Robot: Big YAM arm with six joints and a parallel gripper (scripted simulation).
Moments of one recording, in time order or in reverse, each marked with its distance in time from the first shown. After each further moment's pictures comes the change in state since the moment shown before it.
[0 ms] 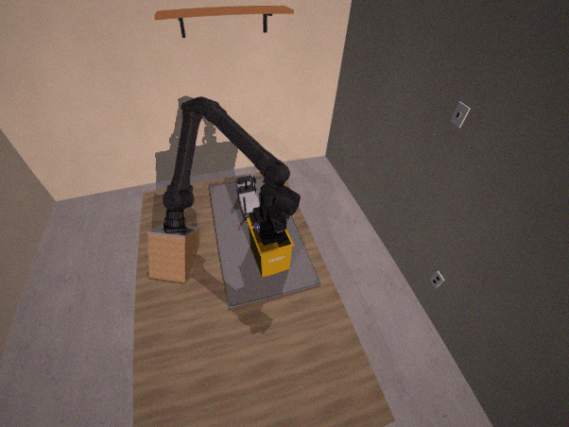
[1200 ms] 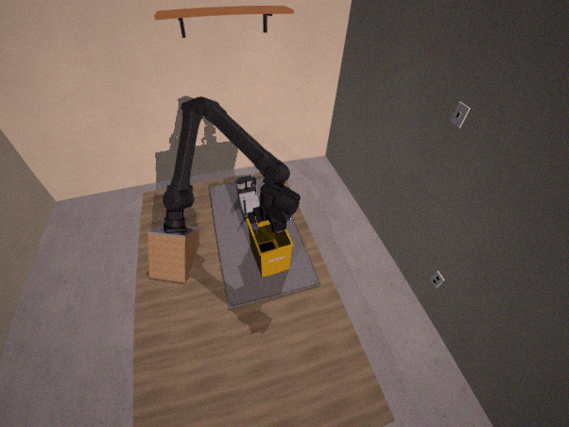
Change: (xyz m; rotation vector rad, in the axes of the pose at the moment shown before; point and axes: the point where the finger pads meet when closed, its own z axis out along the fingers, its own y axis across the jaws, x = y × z) arm 0.001 0.000 0.000 0.002 0.002 0.003
